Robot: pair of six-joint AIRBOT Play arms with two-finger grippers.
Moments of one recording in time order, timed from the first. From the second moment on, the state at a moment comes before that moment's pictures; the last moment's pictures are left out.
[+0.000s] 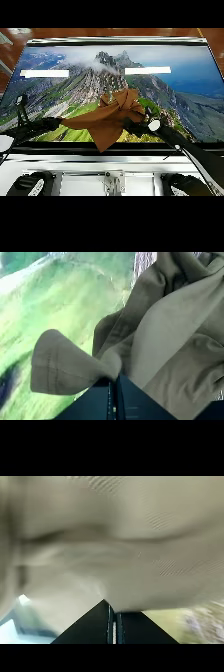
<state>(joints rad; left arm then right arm) -0.08 -0.56 0.54 1.10 -0.81 -1.54 0.44 -1.26 0.59 -0.63 0.49 1.72</state>
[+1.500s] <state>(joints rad) 0.15 -0.51 1.43 1.25 -1.46 -1.59 0.06 -0.72 1.80 -1.36 1.45 1.62</state>
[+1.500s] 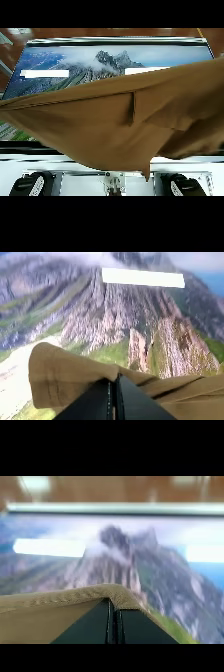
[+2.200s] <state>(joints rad) 0.14 -1.13 1.13 1.10 -0.94 -1.53 0.06 -1.47 1.67 -1.53 1.06 1.70</state>
